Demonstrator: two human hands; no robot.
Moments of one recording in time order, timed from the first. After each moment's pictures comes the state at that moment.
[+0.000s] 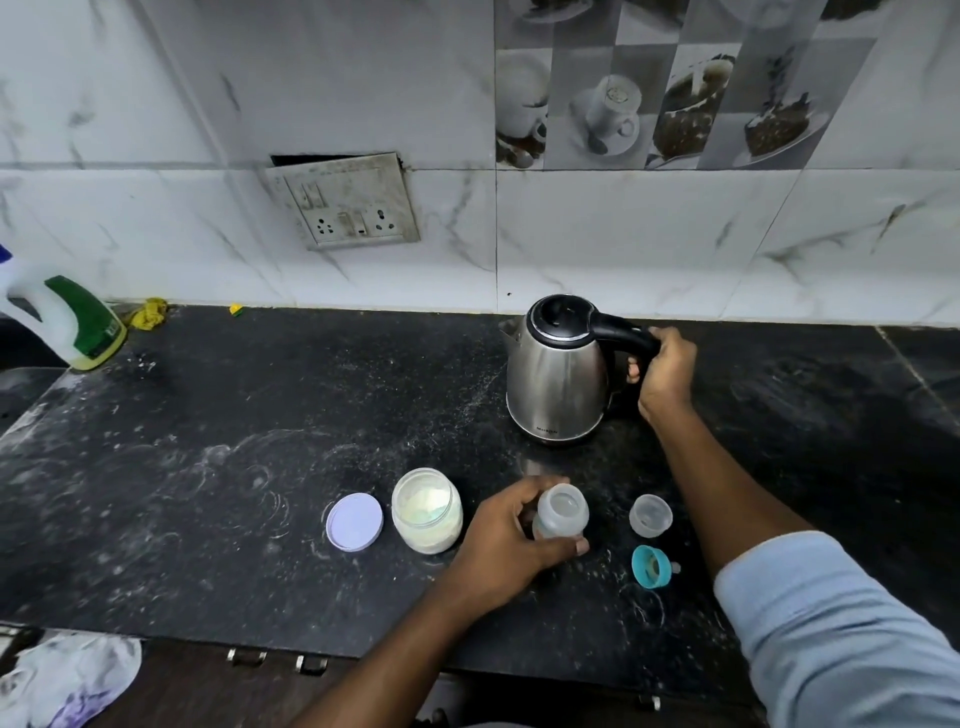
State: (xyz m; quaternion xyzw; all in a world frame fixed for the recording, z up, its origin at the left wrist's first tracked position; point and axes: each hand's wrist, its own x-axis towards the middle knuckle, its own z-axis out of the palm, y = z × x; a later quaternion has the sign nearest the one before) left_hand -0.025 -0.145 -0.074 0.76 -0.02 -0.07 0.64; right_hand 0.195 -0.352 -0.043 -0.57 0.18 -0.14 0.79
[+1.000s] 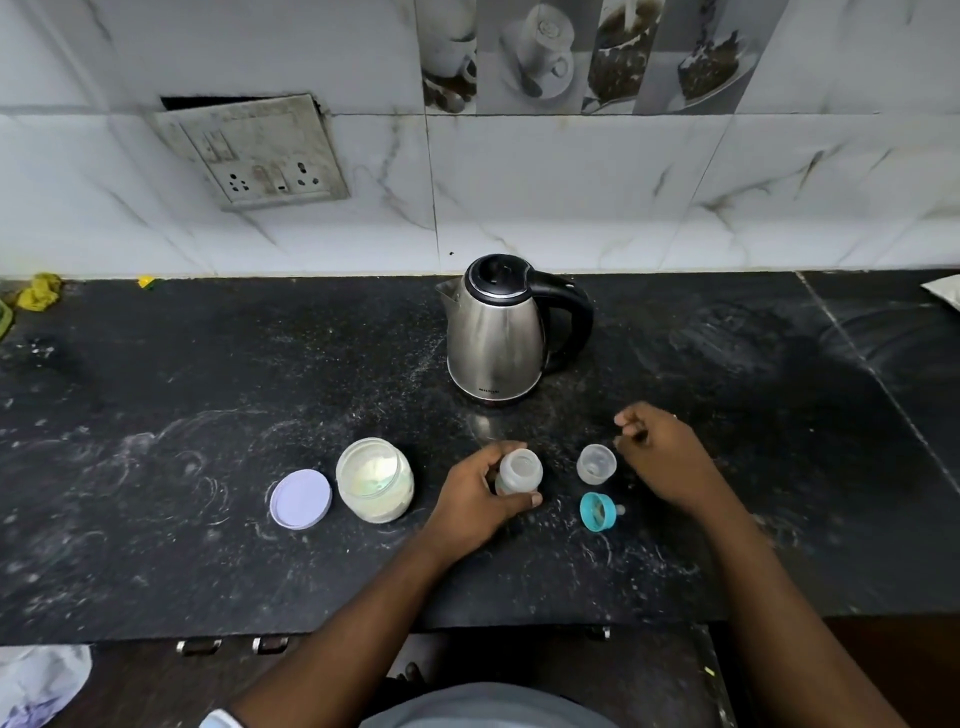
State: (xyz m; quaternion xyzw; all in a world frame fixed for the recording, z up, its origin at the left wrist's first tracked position) left_hand -0.001 -0.163 -0.128 0.79 -0.02 -0.11 0.61; right_hand 0.026 -0.430 -0.058 -0.93 0.07 0.07 0.36
